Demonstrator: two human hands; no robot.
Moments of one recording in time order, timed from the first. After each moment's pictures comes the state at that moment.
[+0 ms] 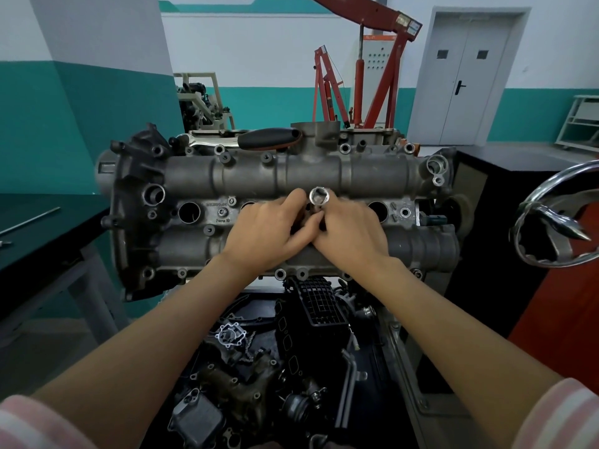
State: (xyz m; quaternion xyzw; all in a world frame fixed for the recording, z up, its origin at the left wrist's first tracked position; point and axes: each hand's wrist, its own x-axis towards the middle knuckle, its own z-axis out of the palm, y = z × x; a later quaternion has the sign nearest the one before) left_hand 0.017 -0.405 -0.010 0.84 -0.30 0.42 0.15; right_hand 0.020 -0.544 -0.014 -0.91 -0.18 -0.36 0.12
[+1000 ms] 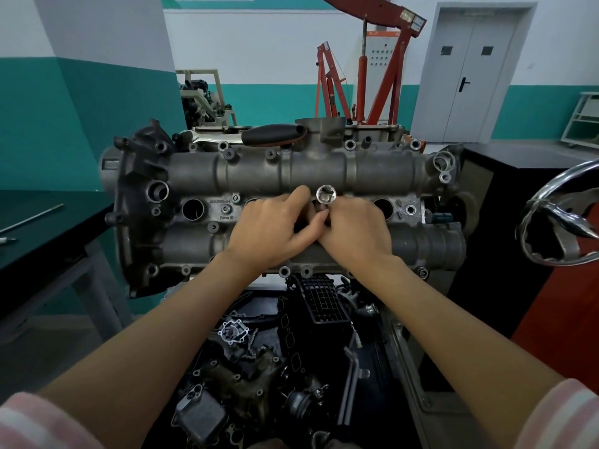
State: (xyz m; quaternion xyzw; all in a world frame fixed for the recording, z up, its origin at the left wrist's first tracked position) left_hand 0.011 -0.406 -0.006 0.85 -0.29 0.40 0.16; right_hand 0.017 -0.542 -0.015 -0.90 -0.16 -0.38 0.12
